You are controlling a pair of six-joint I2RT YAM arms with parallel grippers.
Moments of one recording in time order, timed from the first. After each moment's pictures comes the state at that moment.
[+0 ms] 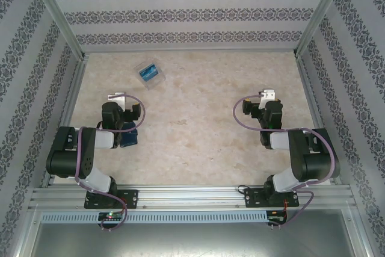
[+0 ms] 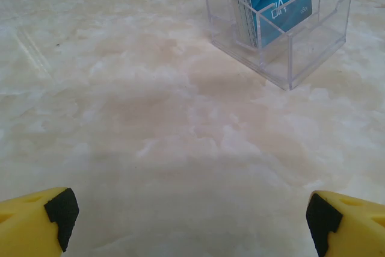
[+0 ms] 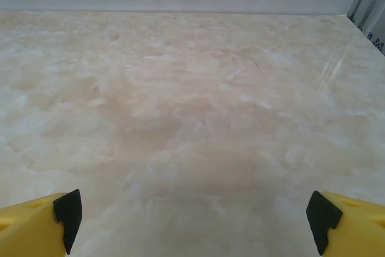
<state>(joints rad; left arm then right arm) 0.01 1.56 0.41 0.71 -0.02 -0.01 0.02 1.52 0.38 0.79 0.03 0.02</state>
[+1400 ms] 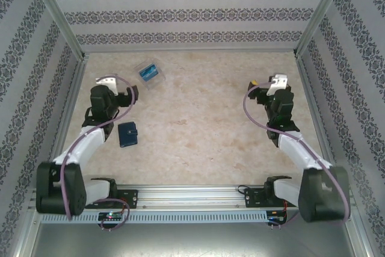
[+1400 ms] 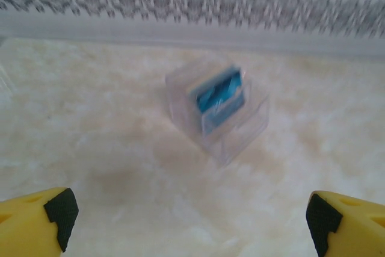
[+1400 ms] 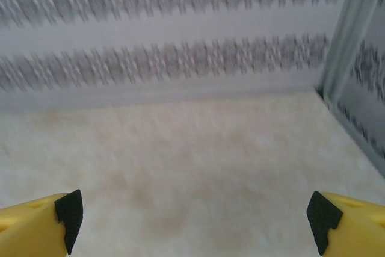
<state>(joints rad) 0.01 1.18 0.68 0.12 0.02 -0.23 0.05 1.13 0.57 0.40 0.07 0.12</state>
